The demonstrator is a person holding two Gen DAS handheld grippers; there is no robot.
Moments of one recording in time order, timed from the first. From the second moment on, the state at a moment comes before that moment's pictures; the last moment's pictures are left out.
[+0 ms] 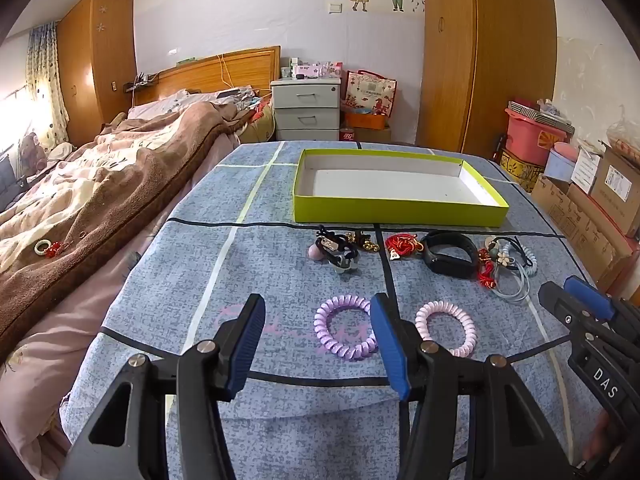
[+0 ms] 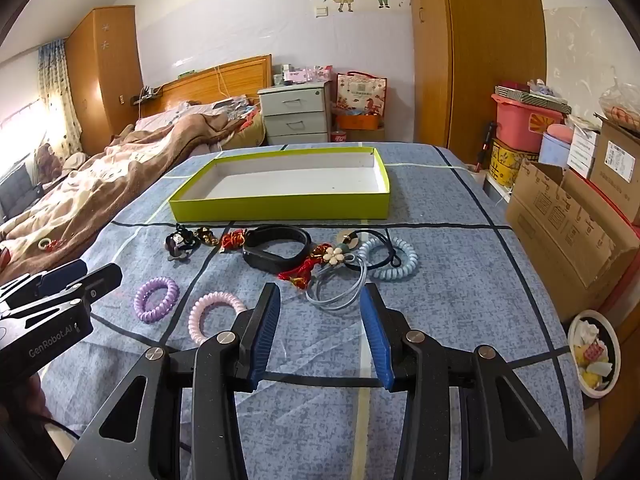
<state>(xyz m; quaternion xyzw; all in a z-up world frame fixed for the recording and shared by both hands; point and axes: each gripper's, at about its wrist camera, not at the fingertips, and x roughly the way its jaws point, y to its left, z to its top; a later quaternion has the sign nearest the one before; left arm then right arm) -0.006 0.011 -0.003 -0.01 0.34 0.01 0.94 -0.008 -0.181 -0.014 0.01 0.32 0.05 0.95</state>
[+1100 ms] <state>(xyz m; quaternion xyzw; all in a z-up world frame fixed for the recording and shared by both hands) 0.001 0.028 -0.004 -0.04 0.36 -0.03 0.93 0.003 -0.171 -0.023 0.02 0.34 0.10 0.93</state>
